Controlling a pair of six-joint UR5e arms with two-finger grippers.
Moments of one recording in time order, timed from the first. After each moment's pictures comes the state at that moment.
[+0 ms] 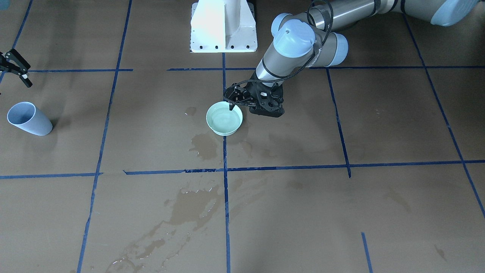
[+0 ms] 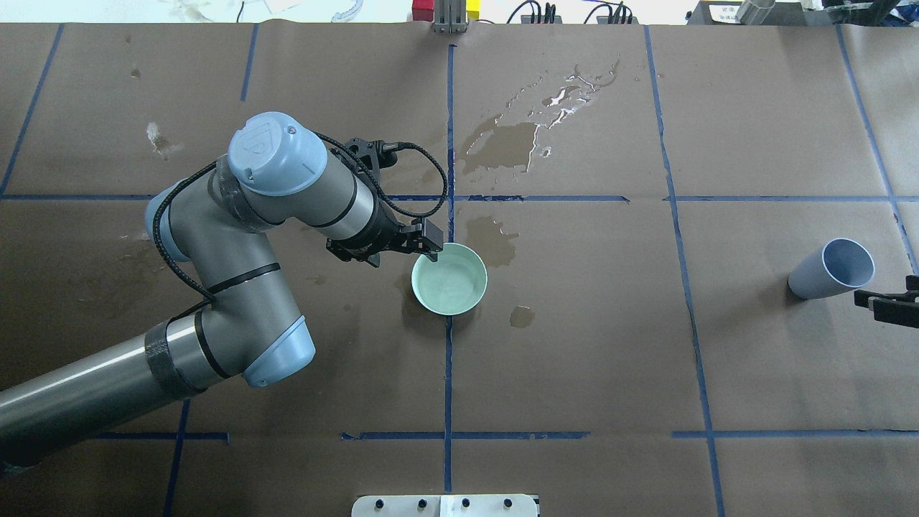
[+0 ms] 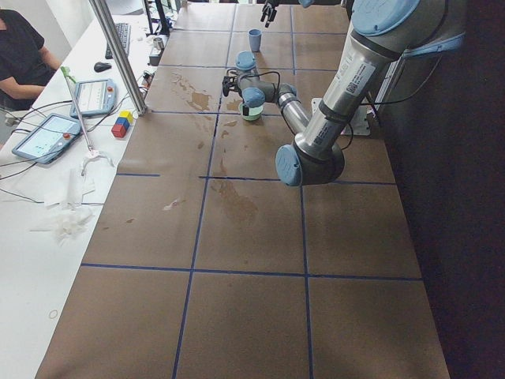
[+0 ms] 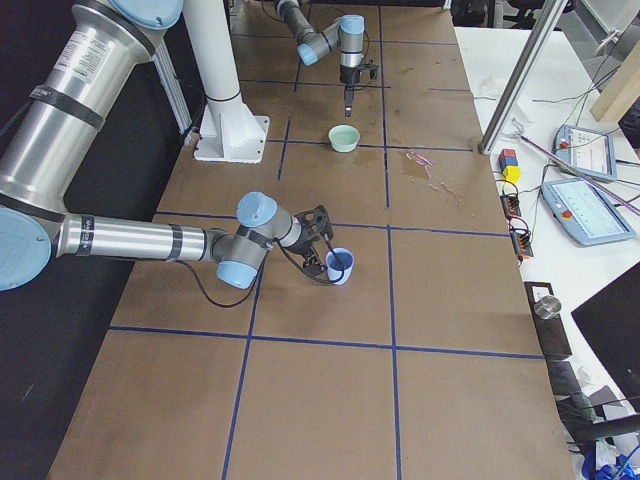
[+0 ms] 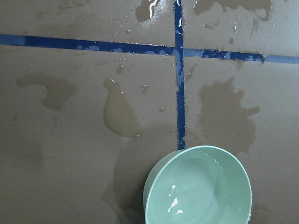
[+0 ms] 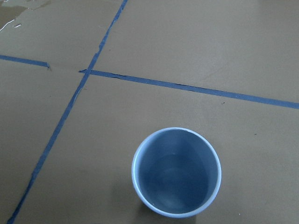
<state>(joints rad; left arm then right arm) -0.59 -2.23 -1.61 -1.94 -2.06 -1.28 0.82 -2.08 1.87 -0.31 1.78 0.87</state>
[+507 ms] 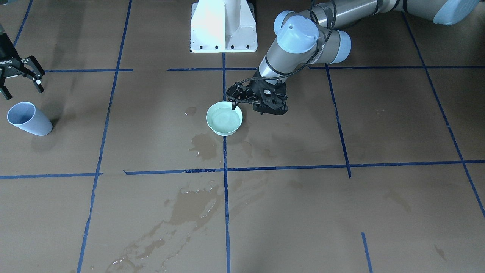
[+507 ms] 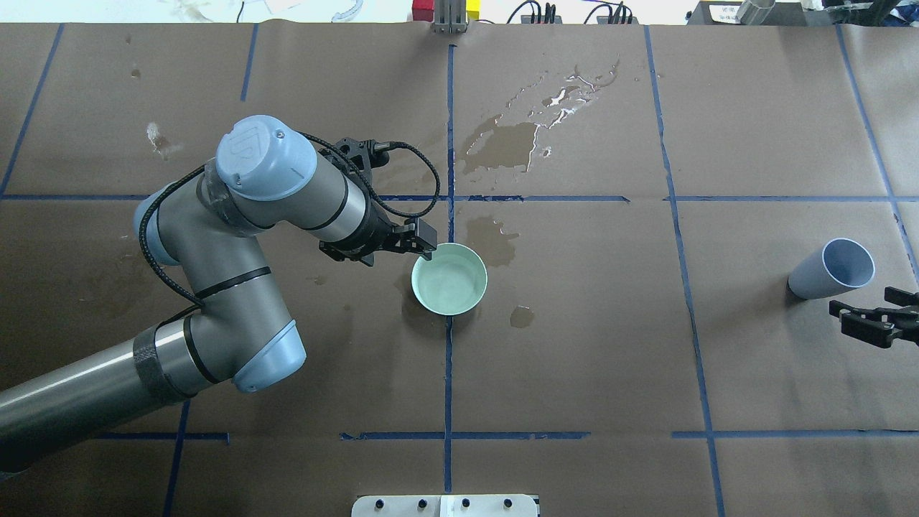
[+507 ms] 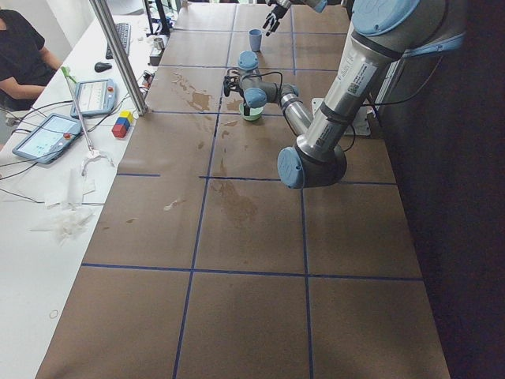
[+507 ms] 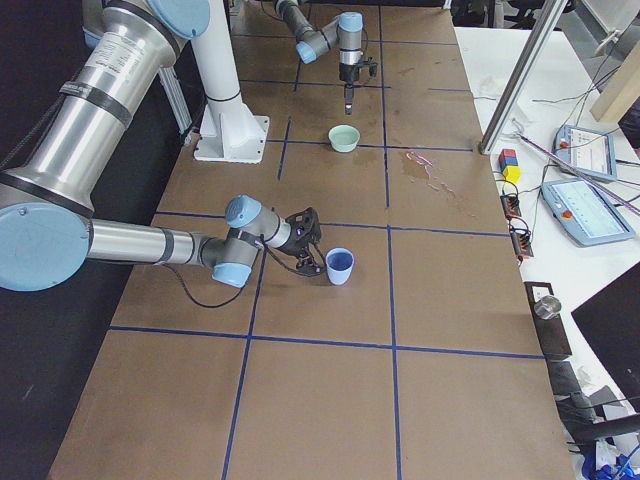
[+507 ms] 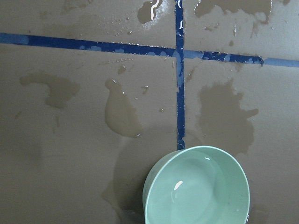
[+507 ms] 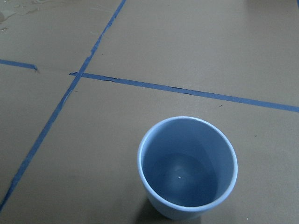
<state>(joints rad) -0.59 -2.20 -1.64 -1.94 -2.04 -1.28 0.54 -2.11 1.84 -0.25 1.38 0.99</state>
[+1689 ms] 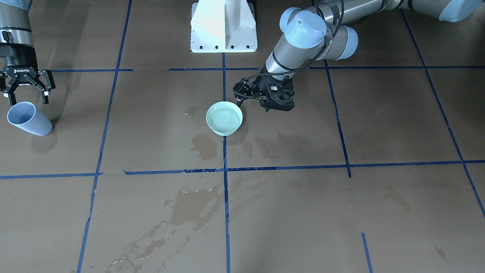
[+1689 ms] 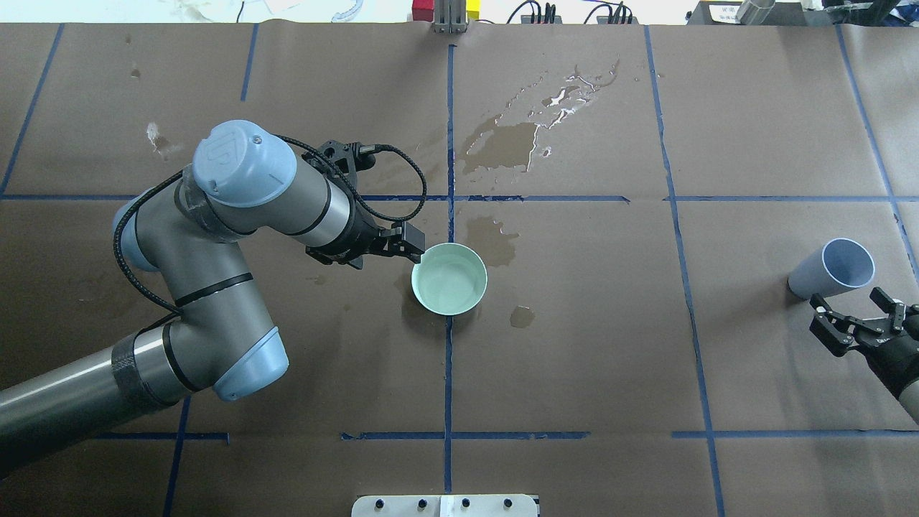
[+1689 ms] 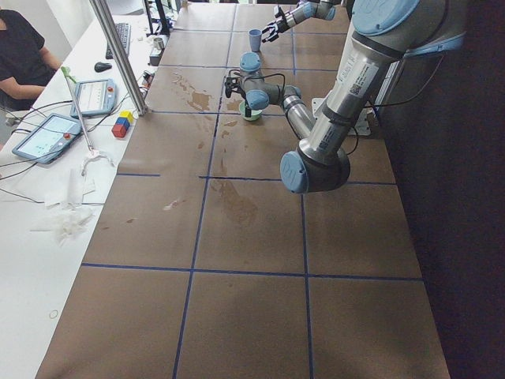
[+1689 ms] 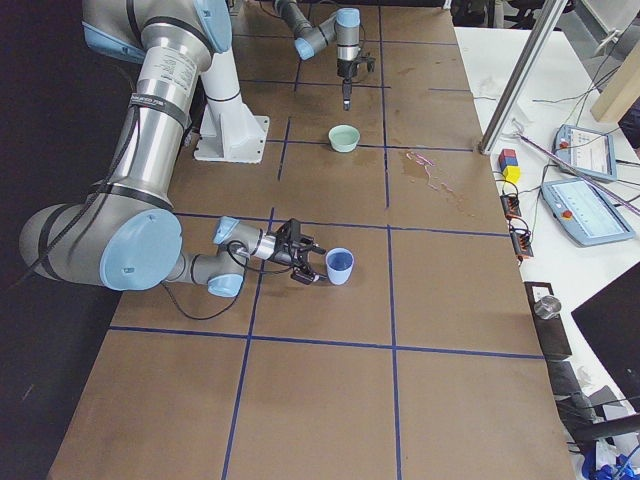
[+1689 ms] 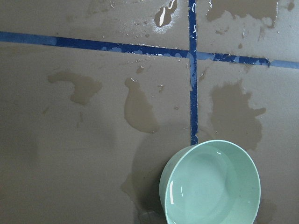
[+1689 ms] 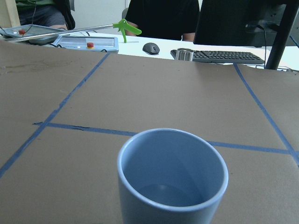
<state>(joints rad) -0.60 -2.16 -1.69 -1.94 -2.04 -1.28 0.16 -2.04 1.66 -0.24 0.63 1.26</state>
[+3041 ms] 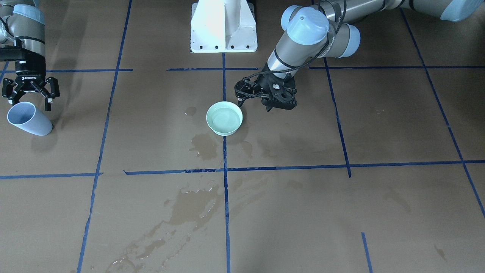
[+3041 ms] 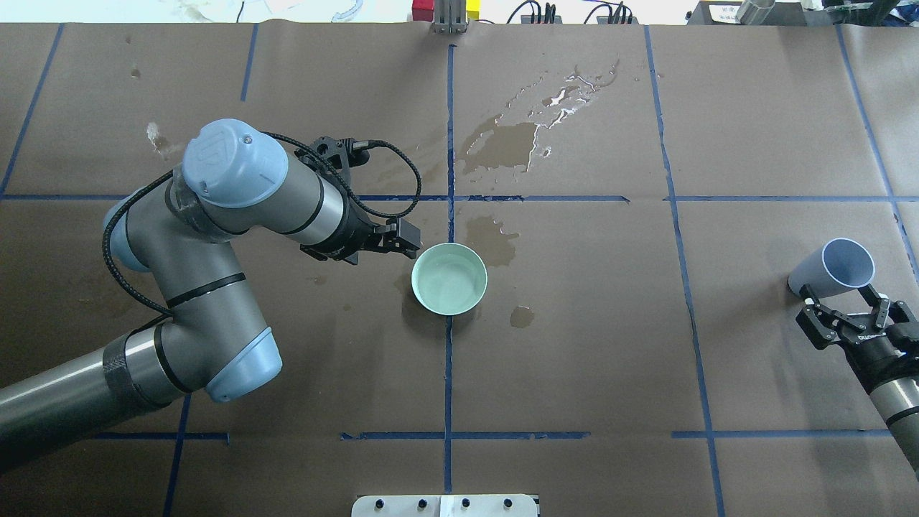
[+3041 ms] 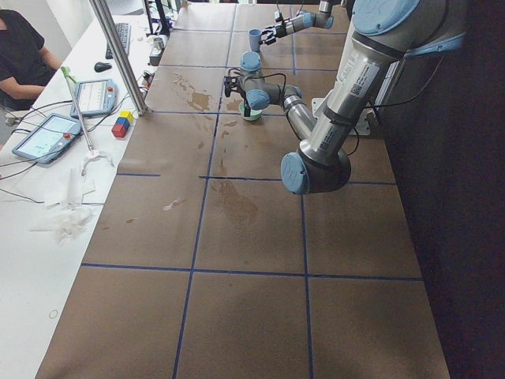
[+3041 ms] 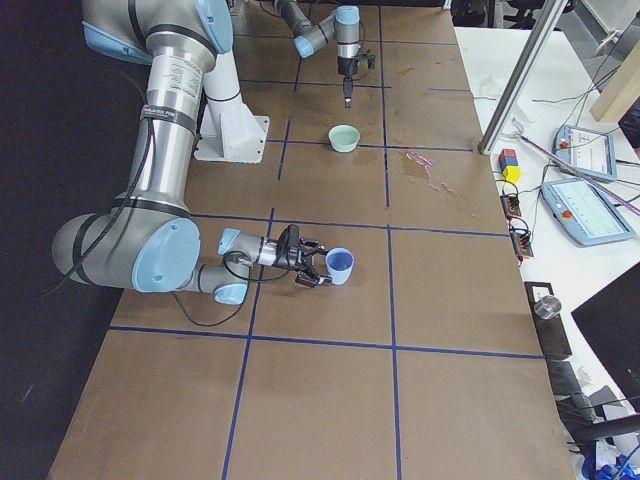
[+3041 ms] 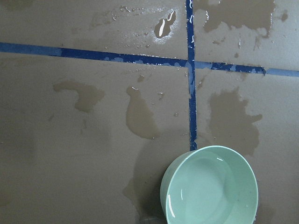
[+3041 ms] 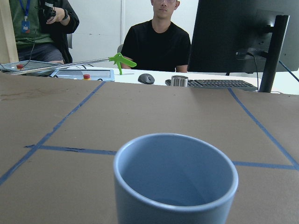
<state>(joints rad) -0.60 -2.15 -1.71 -1.94 -2.01 -1.28 0.14 -1.93 1.50 -0.16 0.47 1.27</state>
